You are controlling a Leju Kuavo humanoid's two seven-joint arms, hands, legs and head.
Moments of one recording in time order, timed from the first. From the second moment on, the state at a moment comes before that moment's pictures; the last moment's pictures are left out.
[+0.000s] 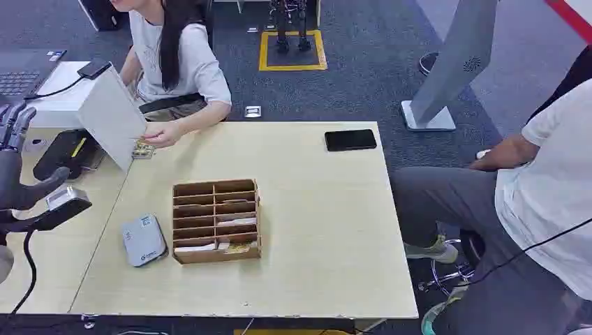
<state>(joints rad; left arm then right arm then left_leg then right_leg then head) -0.24 0.71 -0.16 -1.52 -0.86 0.44 -0.19 0.00 0.20 -1.54 -0.57 1.47 0.54 0.10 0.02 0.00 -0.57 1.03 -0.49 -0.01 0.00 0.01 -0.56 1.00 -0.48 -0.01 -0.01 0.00</state>
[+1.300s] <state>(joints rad) -0.12 0.74 -0.13 -1.53 -0.88 0.43 -0.17 0.01 0.20 -1.51 -0.59 1.55 0.57 0.00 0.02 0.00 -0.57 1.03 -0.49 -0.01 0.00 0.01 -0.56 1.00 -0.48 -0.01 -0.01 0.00</state>
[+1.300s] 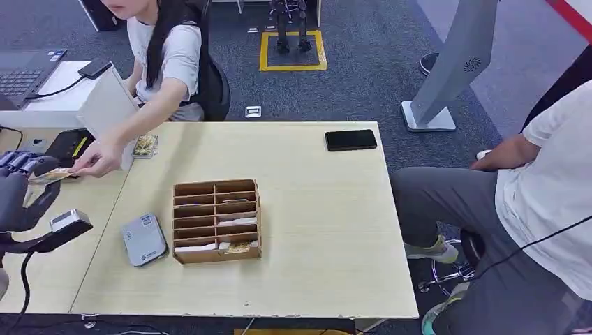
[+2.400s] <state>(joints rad) -0.16 0.62 -0.10 -1.54 -0.08 -0.03 -0.05 0.01 0.25 -1.50 -0.71 1.55 0.63 -0.01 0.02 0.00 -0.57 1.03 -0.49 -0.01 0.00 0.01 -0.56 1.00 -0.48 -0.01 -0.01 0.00</state>
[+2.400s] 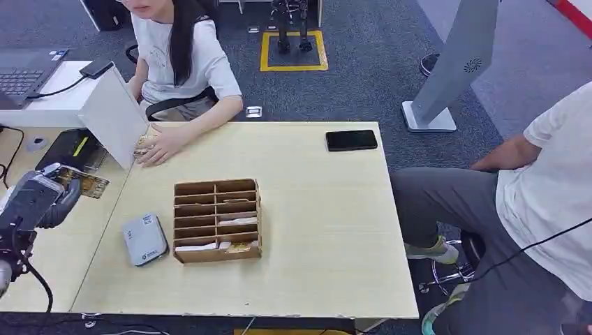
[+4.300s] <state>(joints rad) -0.18 0.43 -0.19 -1.41 -0.09 0.06 0.10 0.01 0.29 -1.52 -0.79 1.55 0.63 0.01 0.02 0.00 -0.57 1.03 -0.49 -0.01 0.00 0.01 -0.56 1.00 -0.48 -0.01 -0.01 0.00</state>
